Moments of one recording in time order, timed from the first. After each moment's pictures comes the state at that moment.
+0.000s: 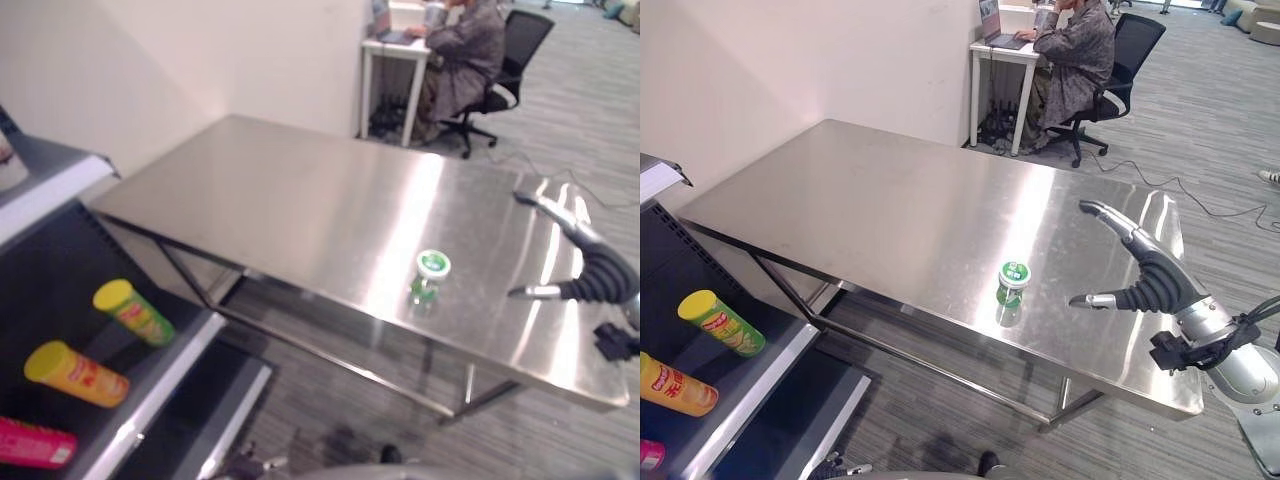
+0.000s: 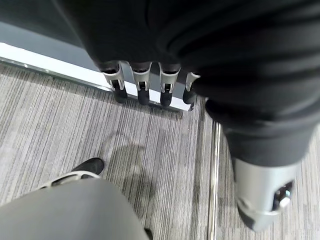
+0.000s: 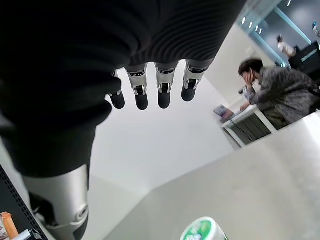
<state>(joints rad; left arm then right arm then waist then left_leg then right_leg) 0.11 0.20 -0.16 1.19 0.02 -0.16 0.05 0.33 -1.03 -0.25 -0.39 0.15 -0.29 0.11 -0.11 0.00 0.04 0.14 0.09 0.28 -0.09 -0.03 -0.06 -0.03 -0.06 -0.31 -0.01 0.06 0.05</state>
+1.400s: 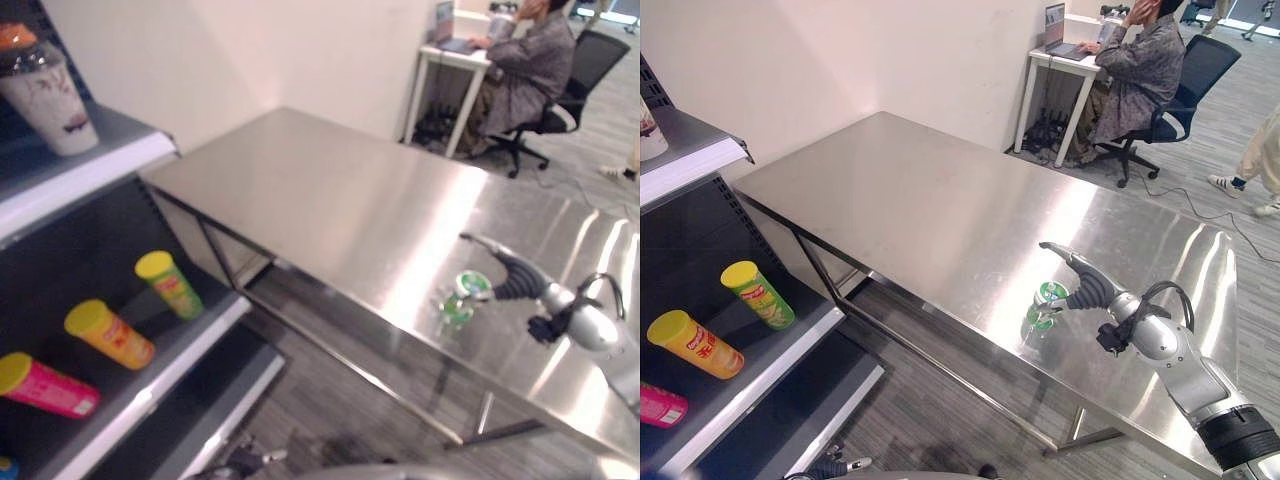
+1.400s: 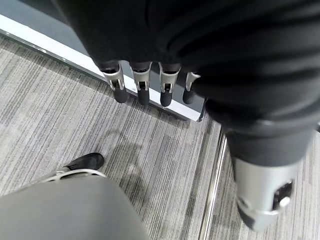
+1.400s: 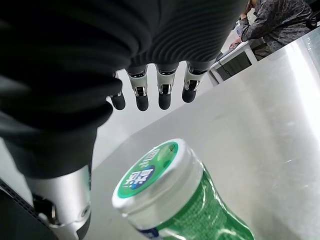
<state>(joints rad) 0.07 0.21 -0.16 1.22 0.02 -0.15 0.06 -0.09 -0.95 0.23 0.02 0.00 -0.19 0.11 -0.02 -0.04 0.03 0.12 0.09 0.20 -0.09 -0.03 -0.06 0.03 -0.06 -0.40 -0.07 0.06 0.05</state>
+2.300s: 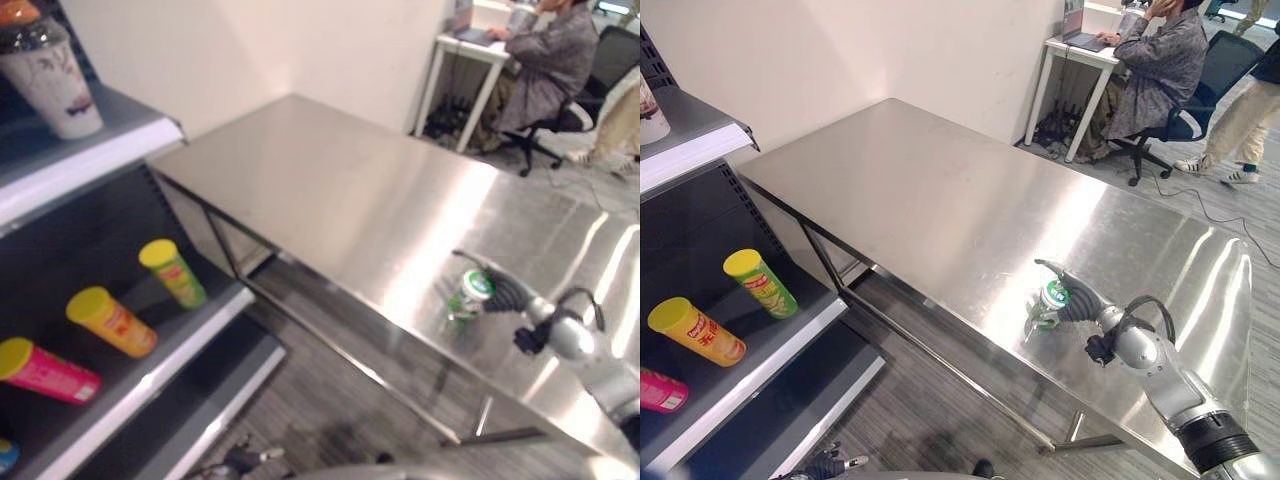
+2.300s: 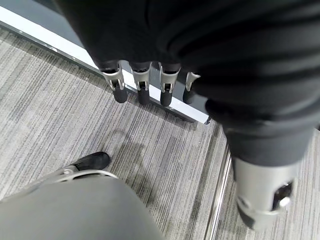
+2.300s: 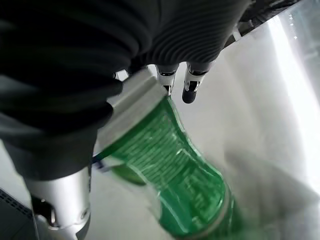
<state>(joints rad) 0.07 0.22 -0.16 1.22 0.02 -0.15 0.07 -0.09 -0.85 0.28 0.11 -0.07 -0.16 0.09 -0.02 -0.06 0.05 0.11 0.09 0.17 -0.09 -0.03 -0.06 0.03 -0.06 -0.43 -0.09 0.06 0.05</state>
